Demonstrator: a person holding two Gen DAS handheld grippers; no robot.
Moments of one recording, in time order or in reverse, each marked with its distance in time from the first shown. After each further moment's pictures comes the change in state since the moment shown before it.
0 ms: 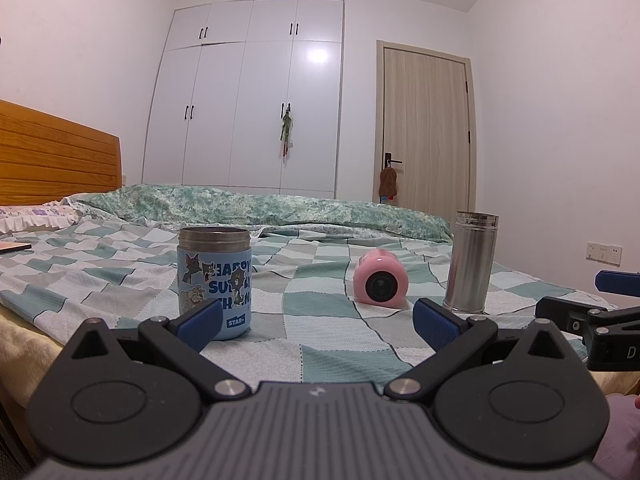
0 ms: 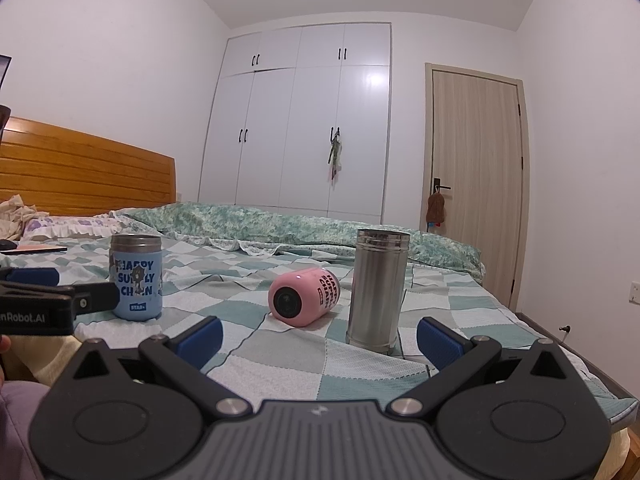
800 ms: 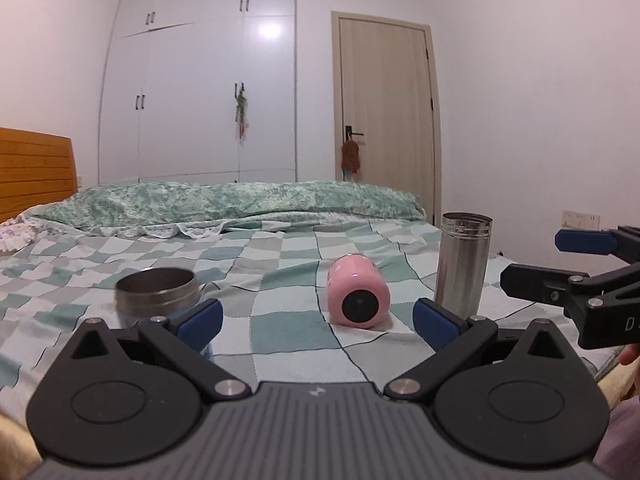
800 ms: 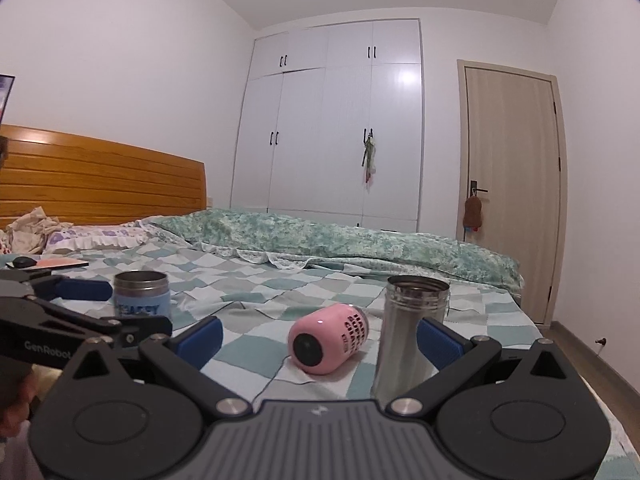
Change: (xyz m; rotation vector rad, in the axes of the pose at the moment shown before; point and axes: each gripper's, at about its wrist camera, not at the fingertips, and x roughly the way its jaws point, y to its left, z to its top) left arm 0.075 -0.016 0.048 0.099 0.103 -0.118; right arm 0.060 -0.020 0.046 -0.002 -0.002 0.117
